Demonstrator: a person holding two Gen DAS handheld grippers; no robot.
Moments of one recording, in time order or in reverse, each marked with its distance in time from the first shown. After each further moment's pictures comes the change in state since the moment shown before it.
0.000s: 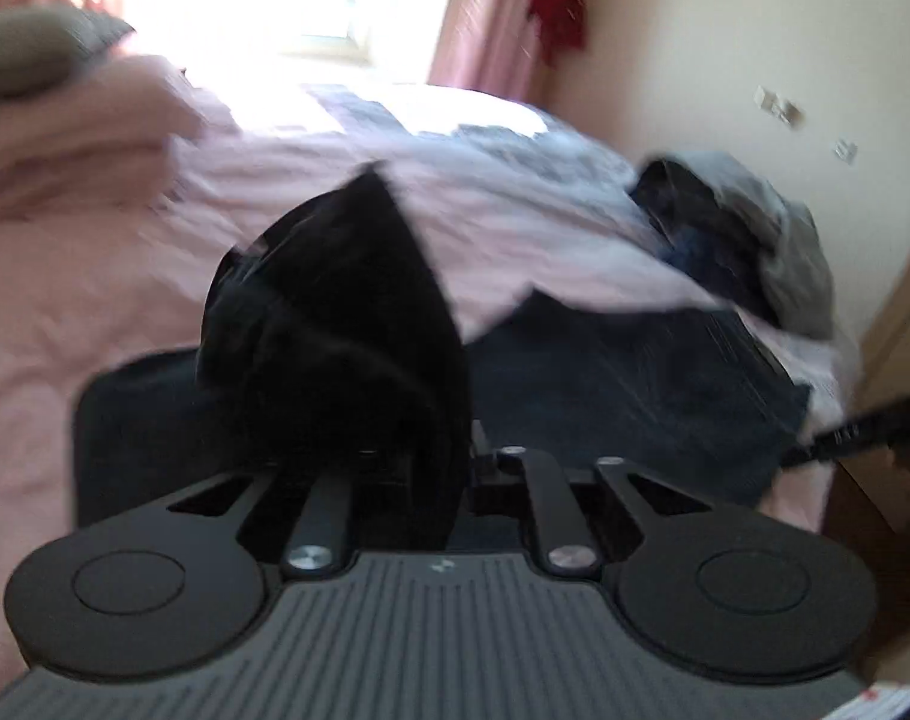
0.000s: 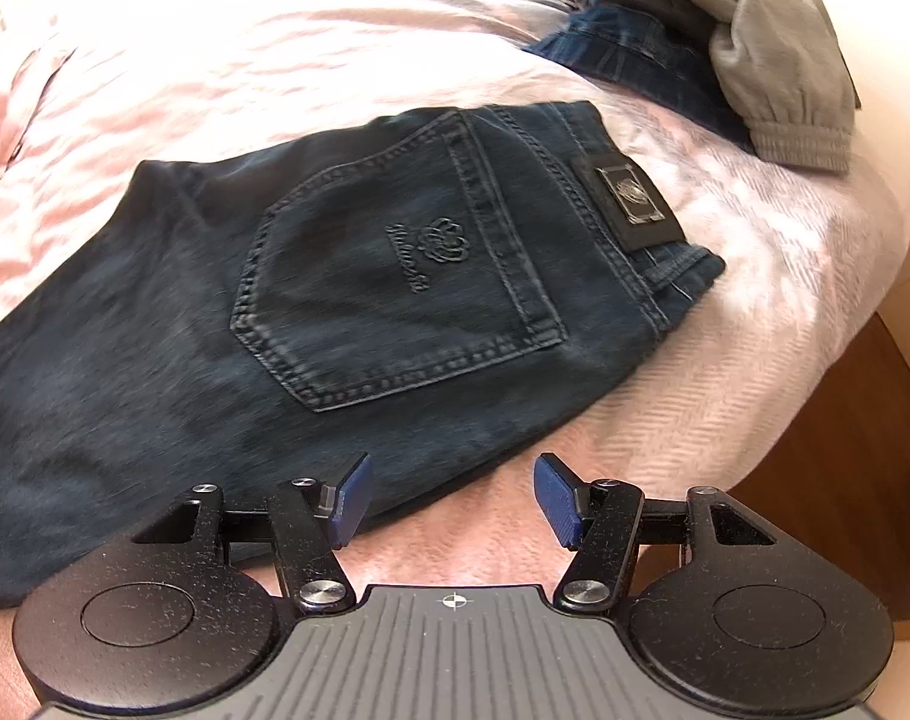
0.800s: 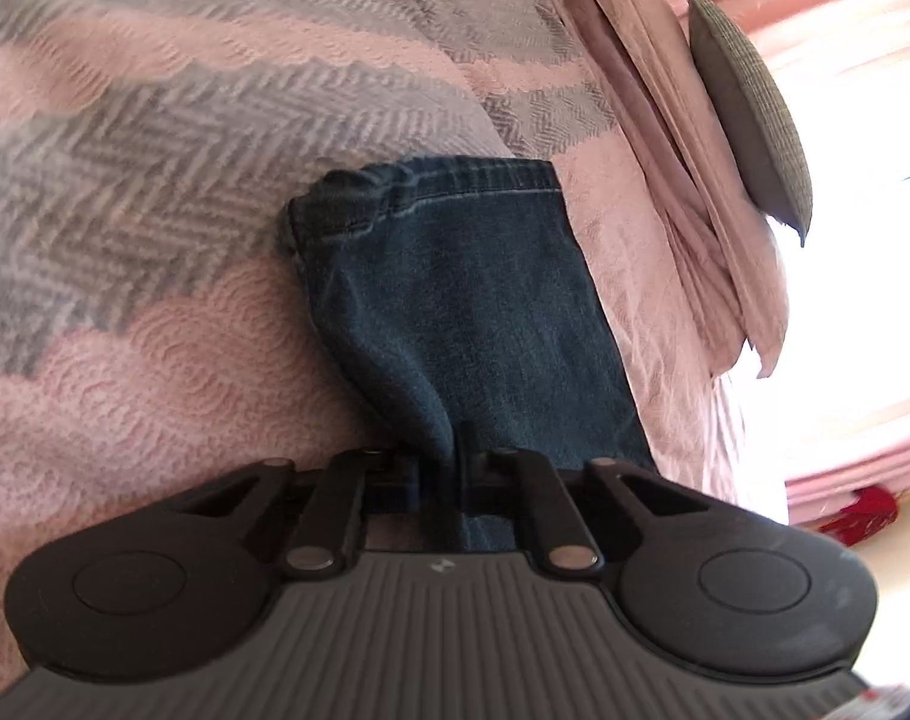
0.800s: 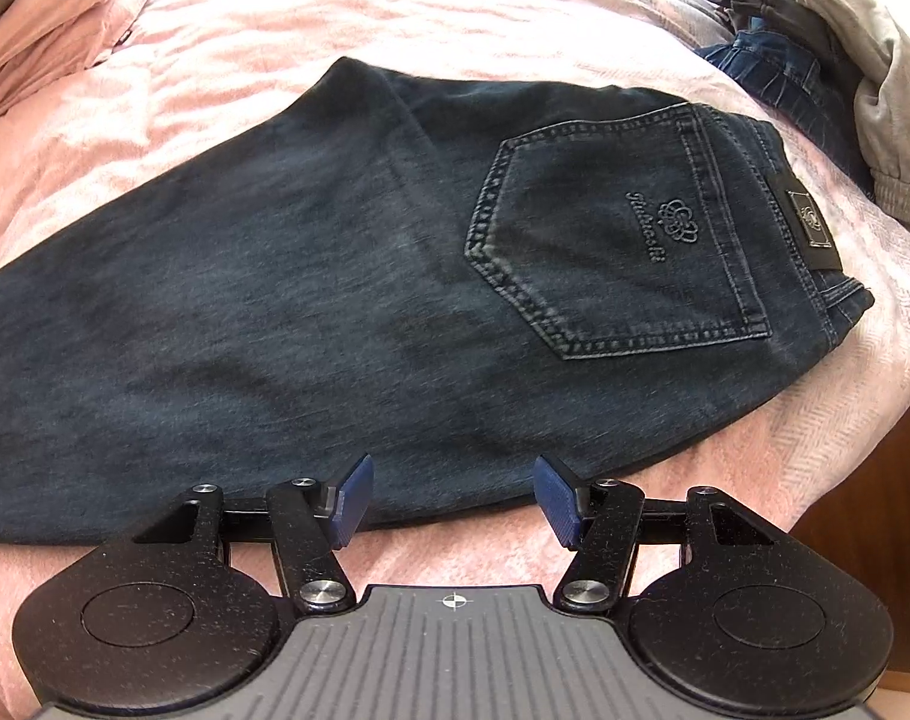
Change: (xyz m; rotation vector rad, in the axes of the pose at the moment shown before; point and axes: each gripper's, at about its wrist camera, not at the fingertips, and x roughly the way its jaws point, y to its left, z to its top) left arm -0.153 0.299 -0.181 -1.254 -0.306 0.388; right arm 0.002 0.111 -0.021 -0.183 0.071 0.054
